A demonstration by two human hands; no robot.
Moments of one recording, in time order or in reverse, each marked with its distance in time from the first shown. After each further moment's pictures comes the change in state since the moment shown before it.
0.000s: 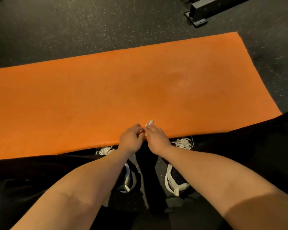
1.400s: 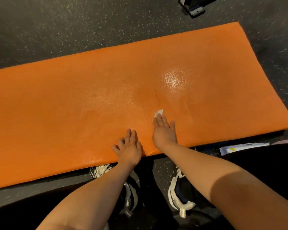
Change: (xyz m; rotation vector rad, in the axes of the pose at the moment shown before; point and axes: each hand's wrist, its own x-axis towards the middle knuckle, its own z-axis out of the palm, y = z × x) left_hand 0.031 -0.002 0.017 0.222 -0.091 -0.275; right_hand 0.059 0.027 -0.031 -0.160 0.019 0.309
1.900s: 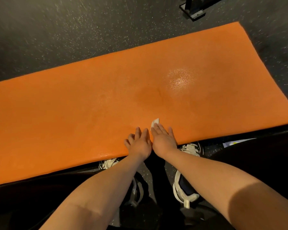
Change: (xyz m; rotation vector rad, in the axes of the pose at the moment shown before) left_hand -0.012 0.022 -0.008 0.046 -0.076 0.023; right_hand -0.044 -0.012 0.014 0.026 -0.070 -0.152
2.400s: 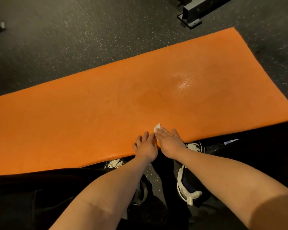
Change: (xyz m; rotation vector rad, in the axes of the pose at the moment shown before) left_hand -0.022 0.015 0.000 -0.047 -0.027 0.060; right_hand -0.020 0.026 -0.006 -0.050 -0.020 -0.125
